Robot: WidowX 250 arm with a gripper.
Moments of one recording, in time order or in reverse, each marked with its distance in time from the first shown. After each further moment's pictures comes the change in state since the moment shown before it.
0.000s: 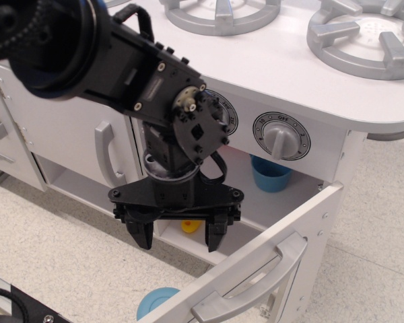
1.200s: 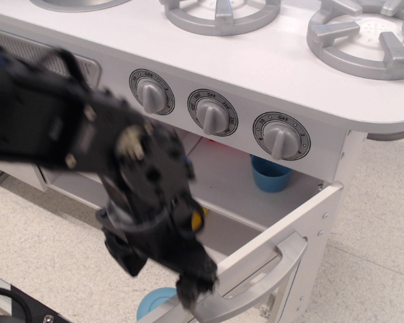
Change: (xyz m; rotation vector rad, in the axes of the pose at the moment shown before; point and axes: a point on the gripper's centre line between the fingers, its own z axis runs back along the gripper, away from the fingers) arm -0.045 0.005 0.000 -0.091 -0.013 -0.563
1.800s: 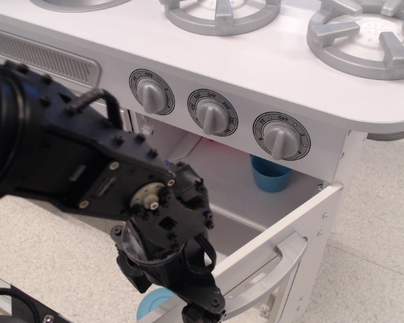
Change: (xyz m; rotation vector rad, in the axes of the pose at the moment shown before) arm -0.004 -0.003 -0.010 0.020 -0.005 -0.055
